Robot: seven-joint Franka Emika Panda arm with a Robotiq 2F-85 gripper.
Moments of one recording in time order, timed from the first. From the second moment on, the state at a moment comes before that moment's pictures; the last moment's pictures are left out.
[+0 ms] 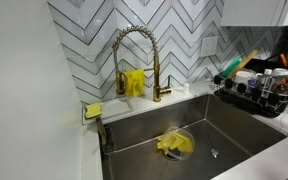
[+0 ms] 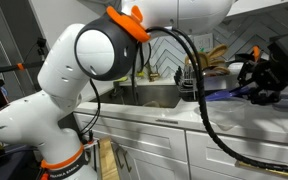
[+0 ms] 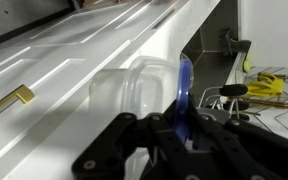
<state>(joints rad) -0.62 0.89 -0.06 -0.80 0.62 0.94 -0.70</state>
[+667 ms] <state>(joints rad) -0.68 0.85 -0.06 -0.90 0.71 0.93 -0.68</state>
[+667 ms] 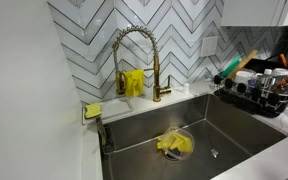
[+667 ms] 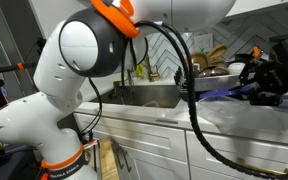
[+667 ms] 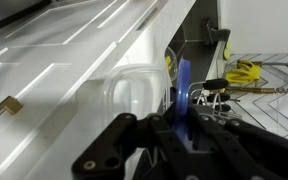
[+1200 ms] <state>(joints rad) -0.70 0.85 -0.07 -0.99 0.73 0.93 -0.68</state>
